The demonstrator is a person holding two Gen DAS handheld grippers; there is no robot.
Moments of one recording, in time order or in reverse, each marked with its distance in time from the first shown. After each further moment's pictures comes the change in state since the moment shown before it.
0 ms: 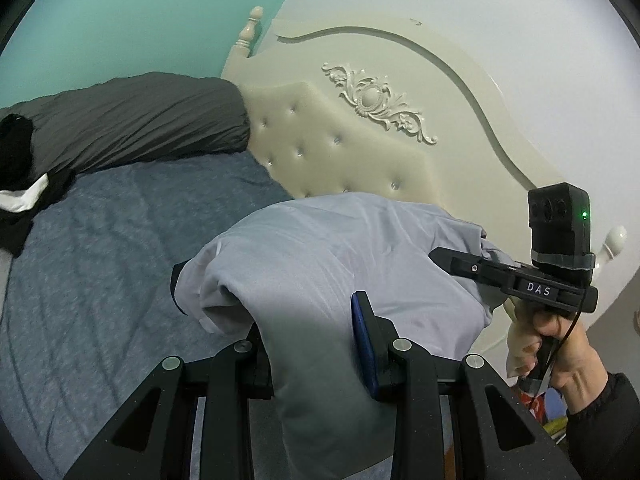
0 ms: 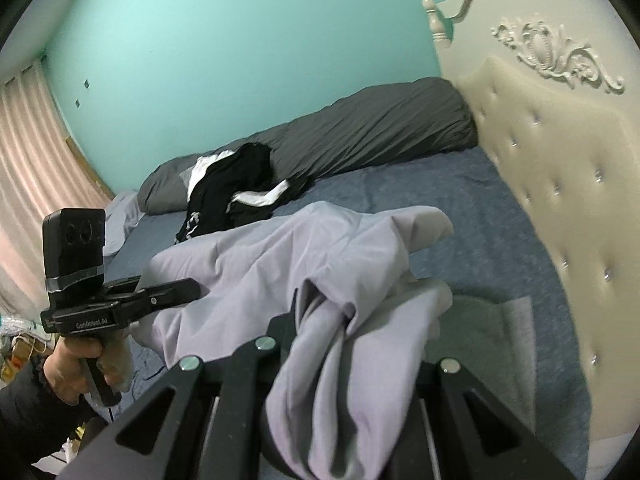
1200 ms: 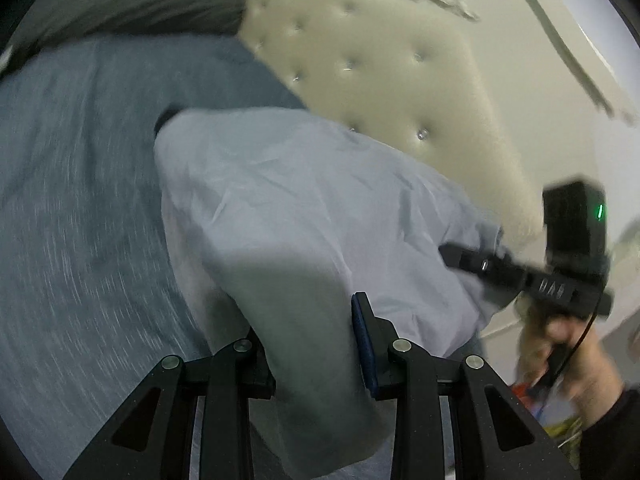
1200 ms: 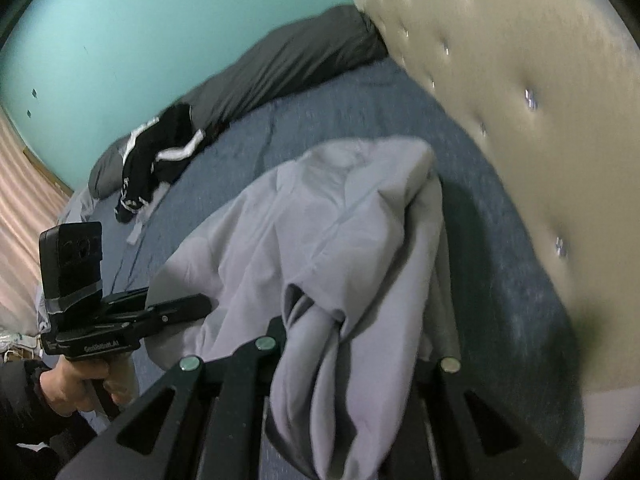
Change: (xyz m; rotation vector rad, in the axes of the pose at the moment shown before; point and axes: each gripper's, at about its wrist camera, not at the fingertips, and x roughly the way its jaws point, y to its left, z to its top) left arm 0.190 -0.031 -0.154 -0.201 0.186 -0.047; right arm 0.024 -0.179 -0.140 0.142 0.175 -0.086
